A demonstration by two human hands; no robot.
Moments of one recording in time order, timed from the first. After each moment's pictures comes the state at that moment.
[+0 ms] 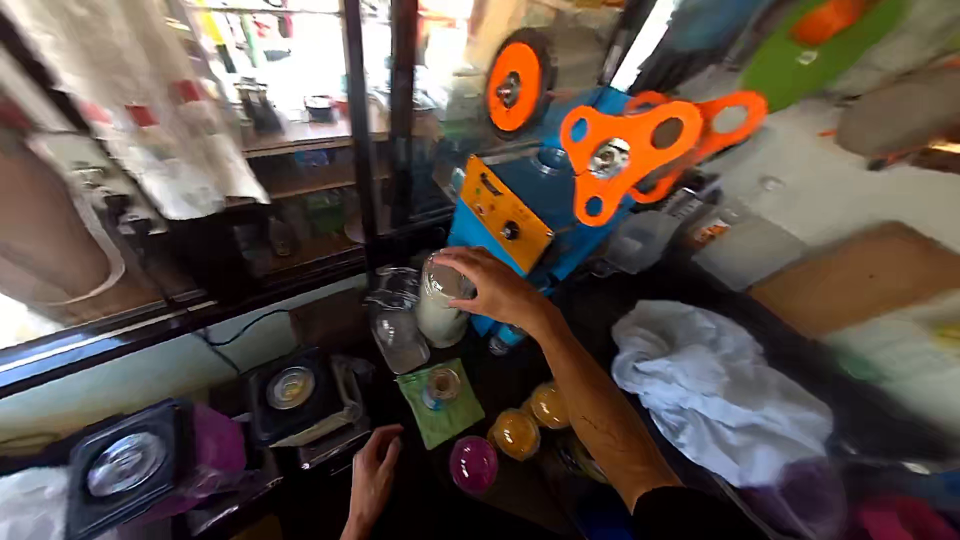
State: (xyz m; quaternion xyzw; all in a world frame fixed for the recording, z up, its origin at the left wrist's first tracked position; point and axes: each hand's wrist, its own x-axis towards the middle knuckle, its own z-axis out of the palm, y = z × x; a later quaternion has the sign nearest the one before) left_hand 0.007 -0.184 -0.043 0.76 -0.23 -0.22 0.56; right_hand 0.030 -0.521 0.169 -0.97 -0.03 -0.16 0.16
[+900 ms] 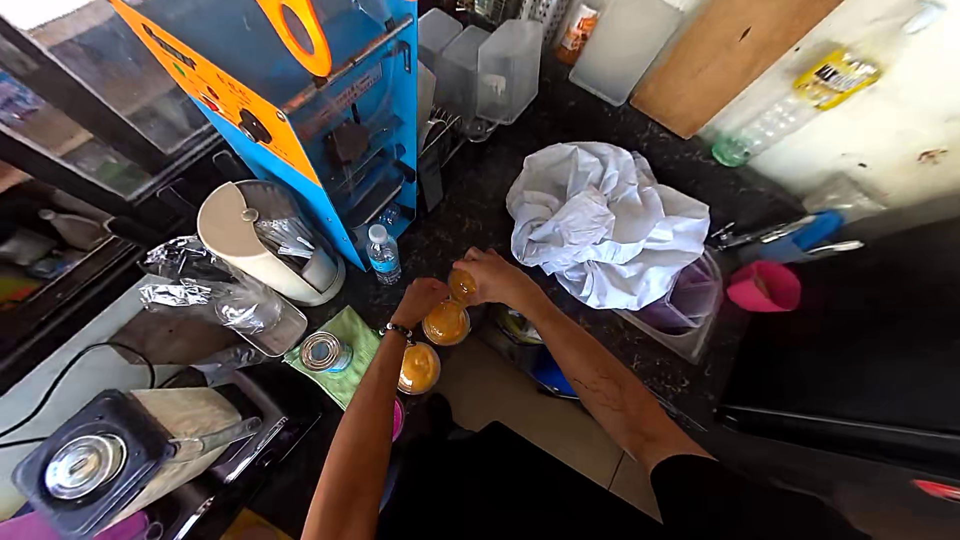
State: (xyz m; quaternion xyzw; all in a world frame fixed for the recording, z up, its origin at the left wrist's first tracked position) left_hand -0.057 -0.532 -0.065 0.66 -0.46 -0.51 0.31; right_hand -0.216 -0.652 0.000 -0.89 0.35 0.16 0.24
